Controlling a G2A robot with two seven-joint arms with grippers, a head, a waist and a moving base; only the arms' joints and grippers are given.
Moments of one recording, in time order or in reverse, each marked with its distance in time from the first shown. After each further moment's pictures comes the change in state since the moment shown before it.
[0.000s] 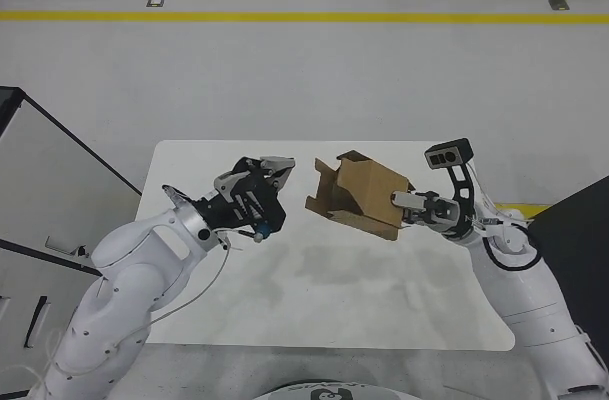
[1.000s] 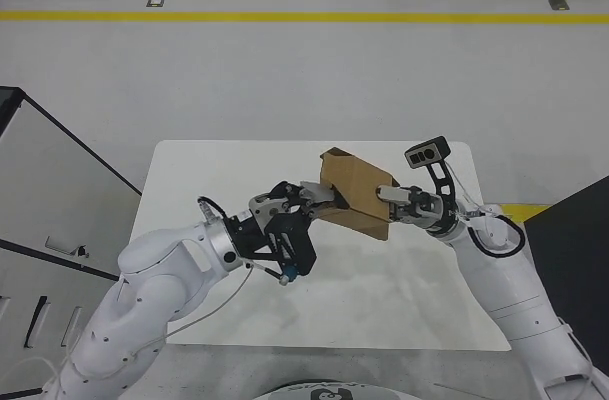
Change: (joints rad) left arm -0.034 -0.009 0.124 -0.022 0.050 -0.065 0.100; right arm 0.038 -0.041 -0.065 0.044 0.019 0.074 -0.020
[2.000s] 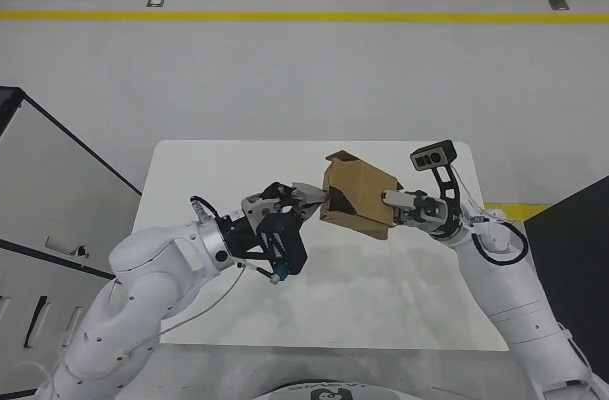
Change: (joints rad) left arm 0.020 0.007 -0.041 0.005 0.007 -0.040 0.029; right arm -0.029 -0.016 0.041 -0.009 -0.011 -0.027 0.030
